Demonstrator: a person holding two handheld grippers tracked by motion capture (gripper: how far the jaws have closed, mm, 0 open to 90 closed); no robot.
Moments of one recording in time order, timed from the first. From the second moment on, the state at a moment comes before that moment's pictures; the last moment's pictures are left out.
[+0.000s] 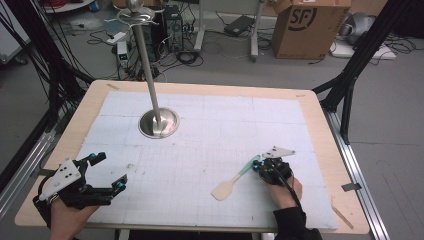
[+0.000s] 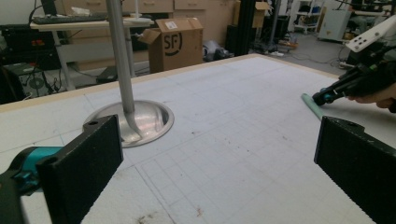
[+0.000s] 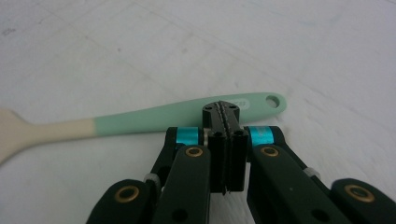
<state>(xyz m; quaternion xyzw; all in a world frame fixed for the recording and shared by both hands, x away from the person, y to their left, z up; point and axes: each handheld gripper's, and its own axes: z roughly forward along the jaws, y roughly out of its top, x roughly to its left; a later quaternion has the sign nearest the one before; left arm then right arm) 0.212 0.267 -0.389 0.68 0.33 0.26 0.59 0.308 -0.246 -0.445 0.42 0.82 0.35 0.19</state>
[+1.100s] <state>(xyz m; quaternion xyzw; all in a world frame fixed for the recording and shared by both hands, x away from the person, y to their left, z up) 0.209 0.276 -0.385 0.67 0.34 0.27 0.60 0.297 -0.096 -0.443 0.22 0.90 0.38 0.09</state>
